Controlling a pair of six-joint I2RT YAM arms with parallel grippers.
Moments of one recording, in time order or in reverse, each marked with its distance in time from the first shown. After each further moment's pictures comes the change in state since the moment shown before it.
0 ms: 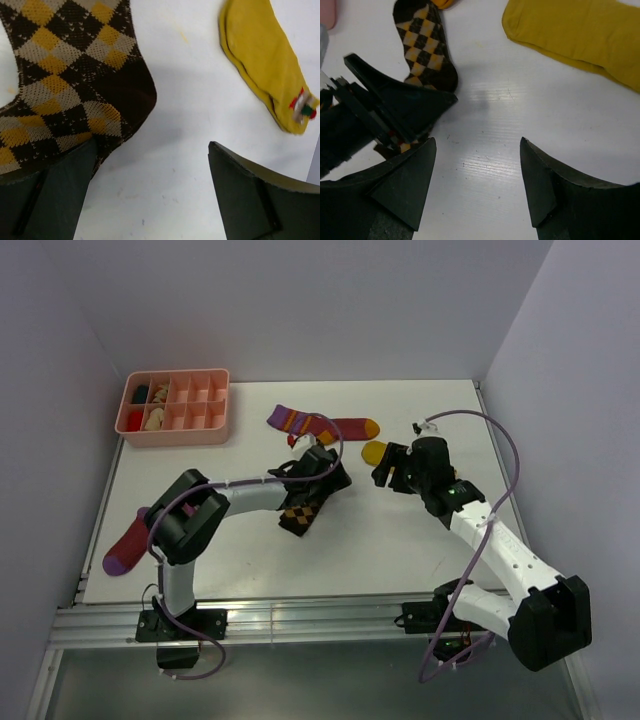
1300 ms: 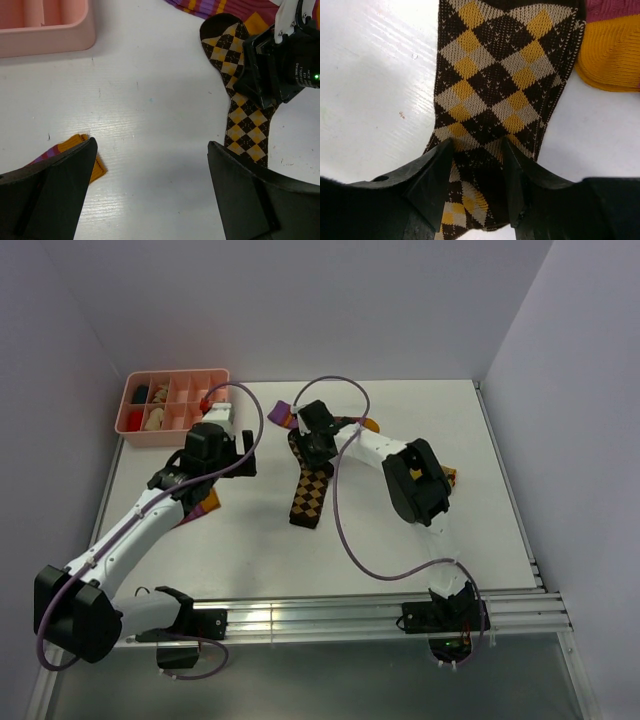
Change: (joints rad) left arm 0.371 -0.727 -0.214 -0.344 -0.005 0.803; right arm 0.266 1.145 0.939 -0.154 -0.016 -0.421
